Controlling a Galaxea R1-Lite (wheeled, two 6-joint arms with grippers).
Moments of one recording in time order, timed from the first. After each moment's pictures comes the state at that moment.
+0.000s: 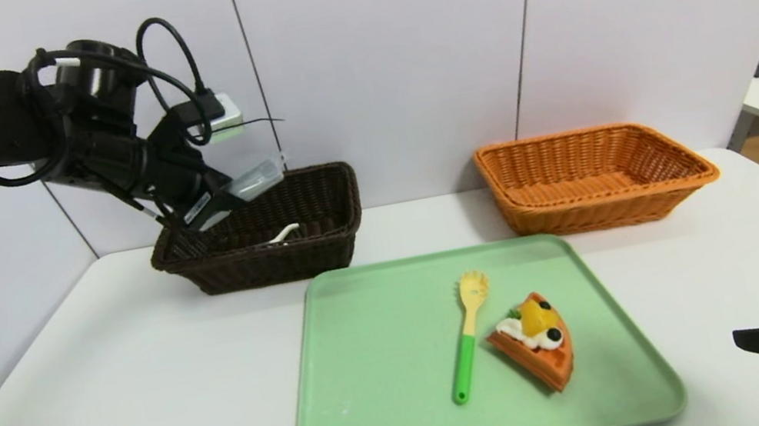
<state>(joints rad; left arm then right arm) -0.17 2.02 -1.97 0.63 -0.29 0.89 0.26 1.00 -0.73 0.38 0.26 0.20</state>
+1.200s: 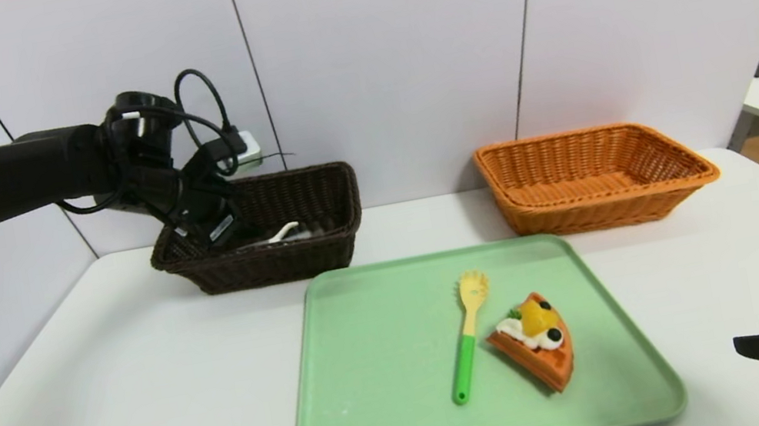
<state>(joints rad) -0.14 2.17 -1.97 0.50 -0.32 0.91 0.25 1.00 -0.71 0.38 0.26 0.20</state>
